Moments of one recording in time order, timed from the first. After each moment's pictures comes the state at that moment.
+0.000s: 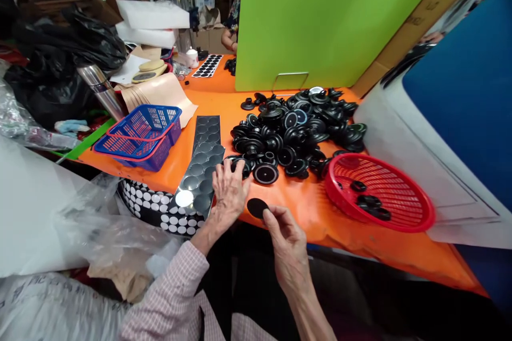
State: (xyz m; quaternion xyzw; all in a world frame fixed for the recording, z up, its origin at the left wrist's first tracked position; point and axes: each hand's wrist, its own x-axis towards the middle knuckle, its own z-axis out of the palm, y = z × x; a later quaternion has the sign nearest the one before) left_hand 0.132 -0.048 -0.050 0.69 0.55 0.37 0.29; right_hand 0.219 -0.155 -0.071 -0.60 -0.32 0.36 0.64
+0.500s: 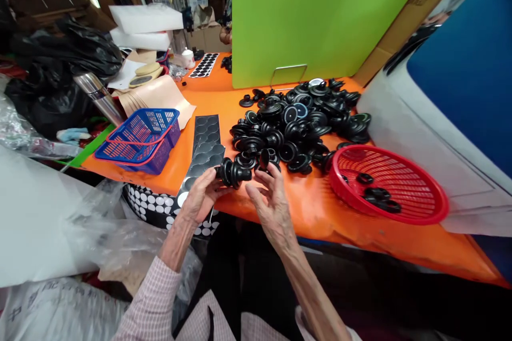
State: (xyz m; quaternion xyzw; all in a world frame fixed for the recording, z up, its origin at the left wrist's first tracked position) left_hand 0.070 -0.038 -0.054 0.34 0.34 0.44 0.75; right_hand 0.215 -0.104 -0.069 -0.56 -0.40 0.35 0.63
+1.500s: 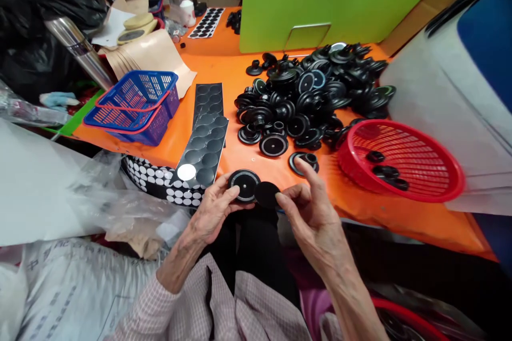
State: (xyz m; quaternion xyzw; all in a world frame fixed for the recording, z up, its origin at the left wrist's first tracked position) left_hand 0.079 -0.117 -0.052 0.31 0.39 0.39 0.77; right_hand 0.240 -0.174 -0.046 -0.61 -0.48 0.32 0.54
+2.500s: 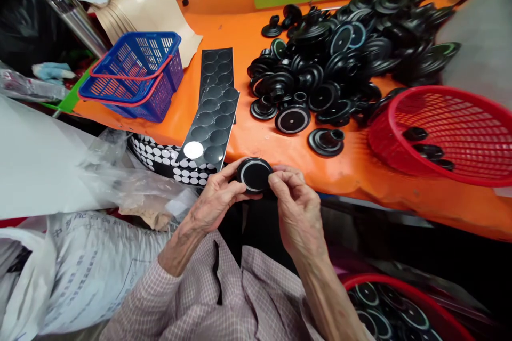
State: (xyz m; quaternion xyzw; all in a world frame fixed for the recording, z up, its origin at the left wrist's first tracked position) left_hand 0.062 -0.128 -0.057 0.31 0.40 0.36 0.79; right_hand 0.192 -0.173 -0.074 -0.60 -0.31 0.42 0.61
